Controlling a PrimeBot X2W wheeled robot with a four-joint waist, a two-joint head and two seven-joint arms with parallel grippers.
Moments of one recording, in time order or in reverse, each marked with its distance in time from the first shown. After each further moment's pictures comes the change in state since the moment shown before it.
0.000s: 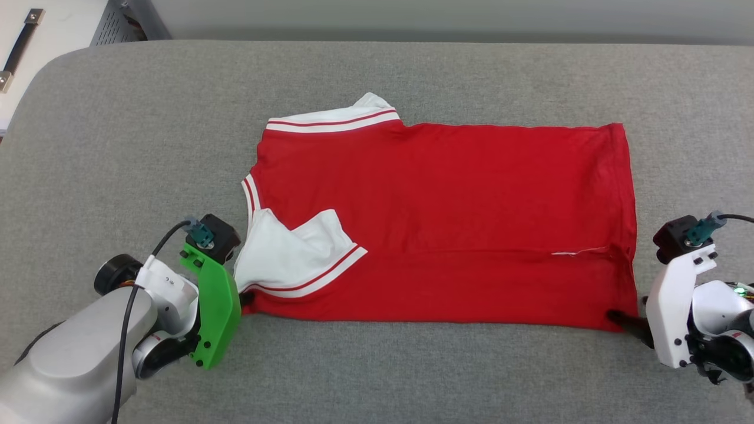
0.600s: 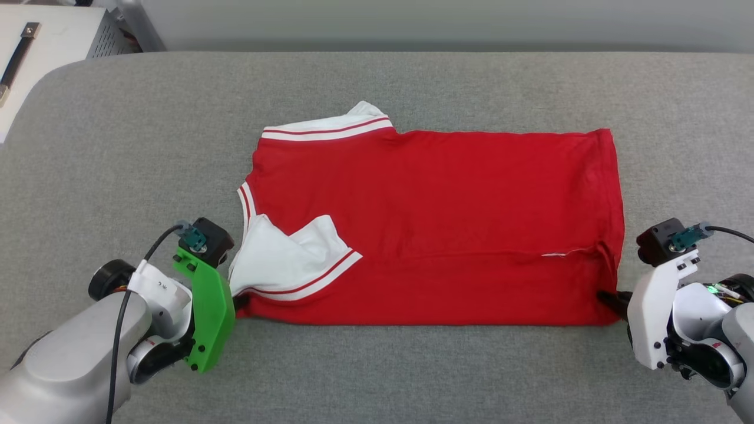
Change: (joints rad) left arm 0.004 0.005 -0.006 0.016 -0.007 0.003 -0.026; right arm -0.046 0.019 0.137 0.083 0.021 -0.001 -0.250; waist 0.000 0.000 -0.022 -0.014
